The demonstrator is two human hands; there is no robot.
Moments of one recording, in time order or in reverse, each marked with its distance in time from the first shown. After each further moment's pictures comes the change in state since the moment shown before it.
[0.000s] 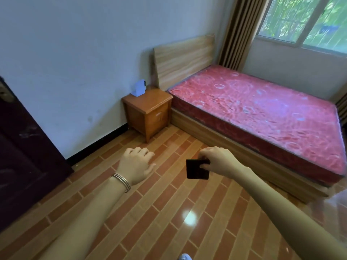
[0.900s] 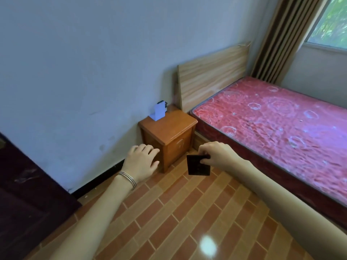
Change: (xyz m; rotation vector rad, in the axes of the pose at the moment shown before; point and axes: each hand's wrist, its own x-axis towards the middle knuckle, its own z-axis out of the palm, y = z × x) left_hand 0.304 -0.220 0.091 -0.021 0.003 -0.132; right_hand 0.409 0.115 -0.054 0.085 0.035 -0.122
